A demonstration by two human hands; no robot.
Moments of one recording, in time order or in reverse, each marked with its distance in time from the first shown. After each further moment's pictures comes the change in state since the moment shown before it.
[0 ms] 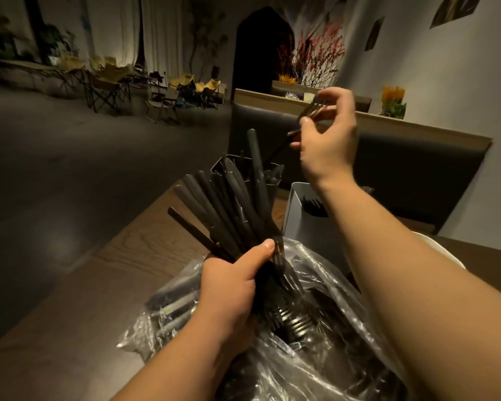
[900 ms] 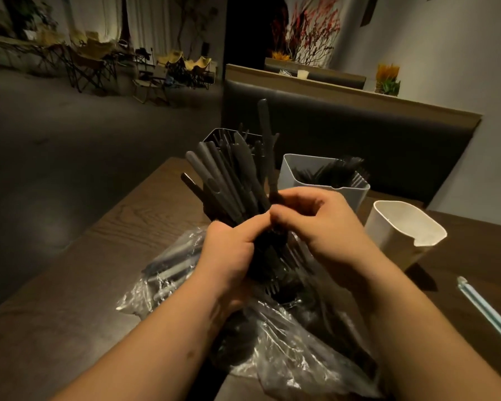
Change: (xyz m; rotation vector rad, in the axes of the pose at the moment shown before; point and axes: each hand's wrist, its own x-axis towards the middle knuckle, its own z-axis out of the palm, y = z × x) left_hand -0.009 0.005 0.004 0.066 -0.109 -0.065; right_hand -0.128 -0.021 -0.068 0.081 -0.541 0.467
